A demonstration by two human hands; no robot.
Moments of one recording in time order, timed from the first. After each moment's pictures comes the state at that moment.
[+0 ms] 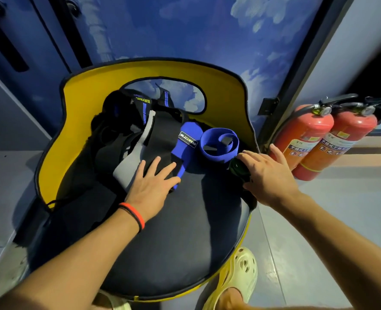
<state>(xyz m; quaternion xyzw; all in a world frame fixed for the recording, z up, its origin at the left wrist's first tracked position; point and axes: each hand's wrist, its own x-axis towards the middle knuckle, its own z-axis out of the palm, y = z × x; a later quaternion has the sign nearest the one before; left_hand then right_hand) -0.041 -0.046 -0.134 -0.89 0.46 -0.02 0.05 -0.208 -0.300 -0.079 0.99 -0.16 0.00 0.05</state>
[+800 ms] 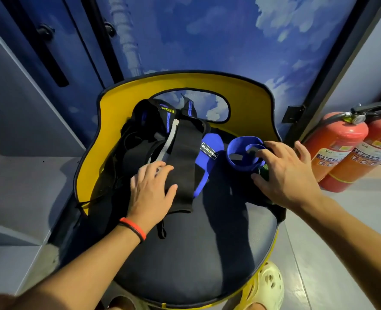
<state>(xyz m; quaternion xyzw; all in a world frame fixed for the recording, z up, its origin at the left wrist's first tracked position) -0.030 0.001 -0.109 -0.93 0.31 -0.09 -0.18 -0.184 -0.277 -0.057 0.98 -0.17 0.12 0.01</state>
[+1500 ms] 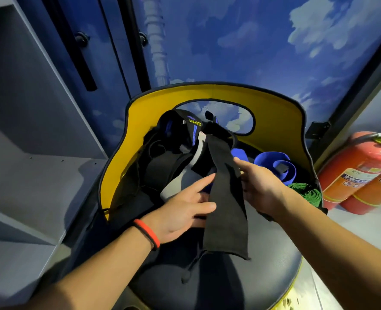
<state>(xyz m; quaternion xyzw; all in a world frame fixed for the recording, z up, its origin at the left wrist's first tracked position) -0.036 0.005 -0.065 -0.57 0.18 0.49 -0.63 -0.078 -0.208 -0.070 0.55 -0.35 -0.02 -0.76</state>
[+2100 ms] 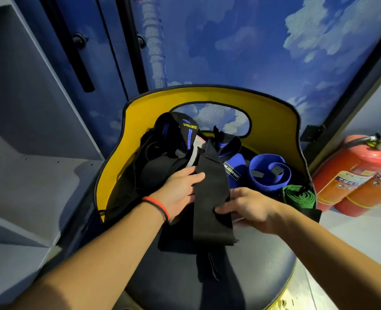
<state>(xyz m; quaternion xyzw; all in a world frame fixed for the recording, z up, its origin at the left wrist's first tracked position) 0.002 -0.031 -0.067 -0.62 0.02 0.41 -0.67 -0.115 -0.185 -0.060 0.68 -0.24 -0.20 -0.67</state>
